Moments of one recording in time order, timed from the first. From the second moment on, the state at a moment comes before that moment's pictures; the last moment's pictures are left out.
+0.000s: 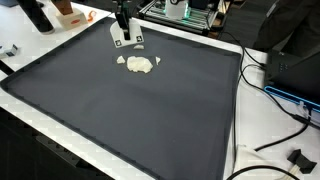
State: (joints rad) arm 0.03 0.04 -0.03 -2.51 0.86 2.83 0.34
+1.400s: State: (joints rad) arm 0.02 -0.03 -0.01 -2.40 -0.01 2.46 1.14
